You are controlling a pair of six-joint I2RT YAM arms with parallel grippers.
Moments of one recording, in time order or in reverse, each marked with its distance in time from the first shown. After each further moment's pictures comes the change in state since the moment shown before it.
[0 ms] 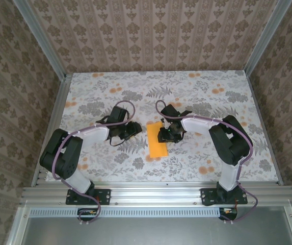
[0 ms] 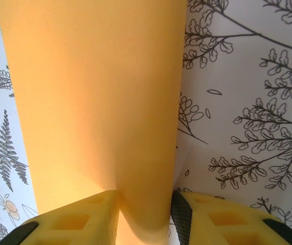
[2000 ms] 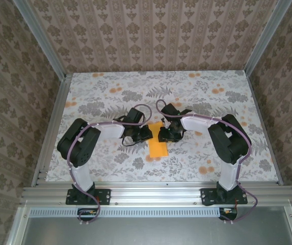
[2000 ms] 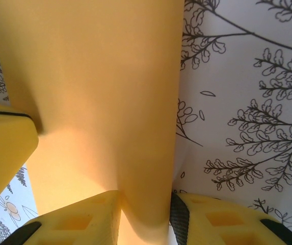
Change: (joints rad) left arm -0.142 0.222 0.135 0.009 0.053 0.004; right arm -0.008 0.022 0.023 -0.028 -0.018 0.008
